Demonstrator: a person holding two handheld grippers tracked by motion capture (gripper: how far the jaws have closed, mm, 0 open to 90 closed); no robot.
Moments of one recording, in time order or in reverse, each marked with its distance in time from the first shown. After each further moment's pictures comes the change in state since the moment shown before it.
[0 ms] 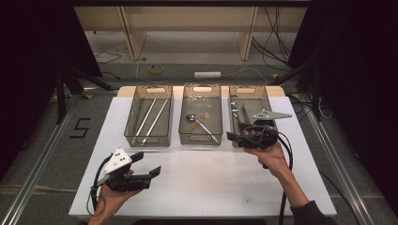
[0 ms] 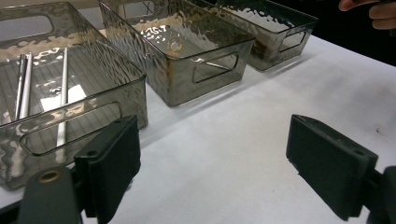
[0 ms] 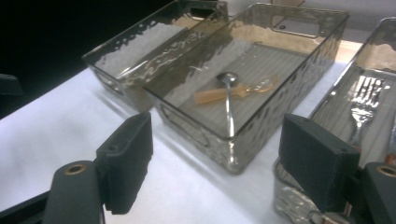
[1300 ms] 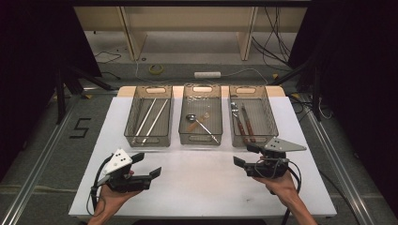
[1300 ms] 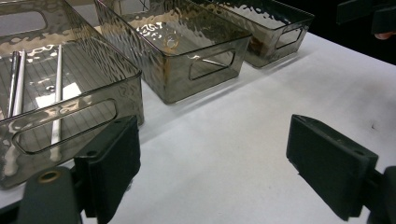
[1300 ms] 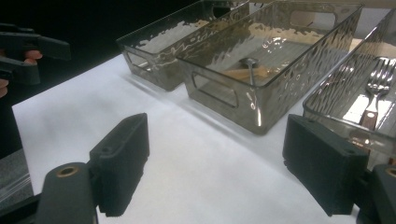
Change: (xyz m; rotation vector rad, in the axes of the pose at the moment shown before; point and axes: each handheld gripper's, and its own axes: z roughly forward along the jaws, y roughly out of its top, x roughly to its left) left arm 0.000 -0.001 0.001 0.010 -0.014 -0.001; right arm 0.025 -0.063 -0.038 -0.084 0.037 -0.050
